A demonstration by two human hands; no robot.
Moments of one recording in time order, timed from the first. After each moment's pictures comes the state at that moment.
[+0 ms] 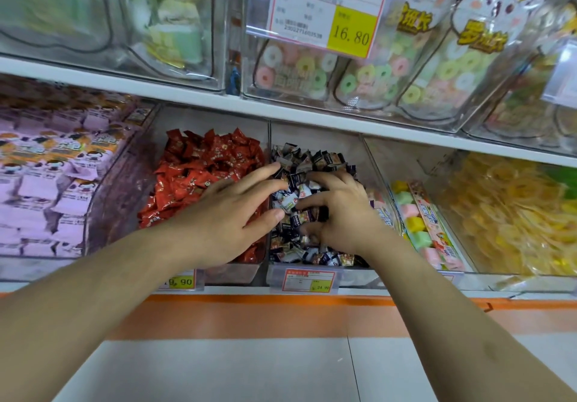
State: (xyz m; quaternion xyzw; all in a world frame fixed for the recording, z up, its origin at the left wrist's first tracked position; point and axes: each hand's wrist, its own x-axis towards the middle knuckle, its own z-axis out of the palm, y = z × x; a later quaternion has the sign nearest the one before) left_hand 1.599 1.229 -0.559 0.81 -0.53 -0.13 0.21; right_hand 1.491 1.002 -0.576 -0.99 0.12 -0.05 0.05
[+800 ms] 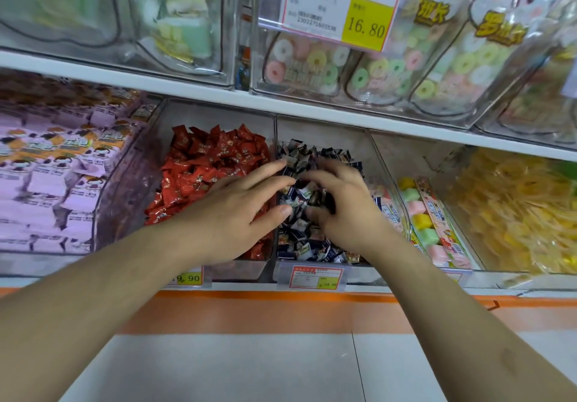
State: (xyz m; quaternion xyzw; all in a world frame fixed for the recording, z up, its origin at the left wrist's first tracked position) left_hand 1.601 1.230 -0.558 0.81 -0.53 -0.13 0.22; right_hand 1.490 1.012 -0.578 -0.97 0.13 -0.14 0.16
